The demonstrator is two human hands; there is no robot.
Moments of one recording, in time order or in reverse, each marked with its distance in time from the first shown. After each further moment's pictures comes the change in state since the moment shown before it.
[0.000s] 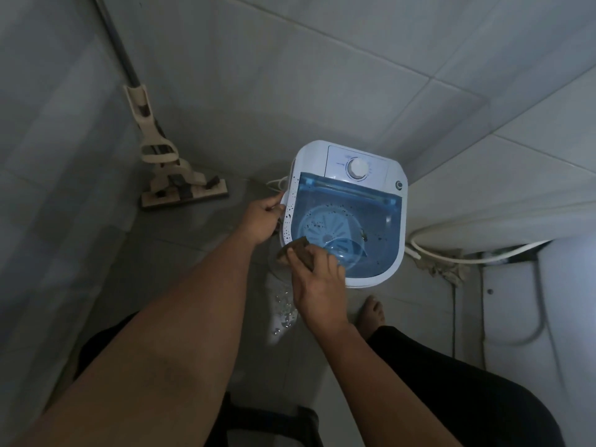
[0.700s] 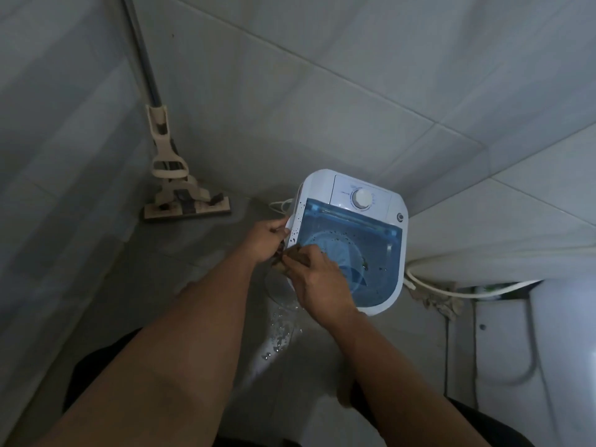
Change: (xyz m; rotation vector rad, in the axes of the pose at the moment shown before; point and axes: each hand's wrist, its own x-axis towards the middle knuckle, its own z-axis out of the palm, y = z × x) left_hand 0.004 0.002 -0.007 0.042 -0.055 -0.002; right_hand 0.064 0.012 -0.022 0.050 -0.324 -0.164
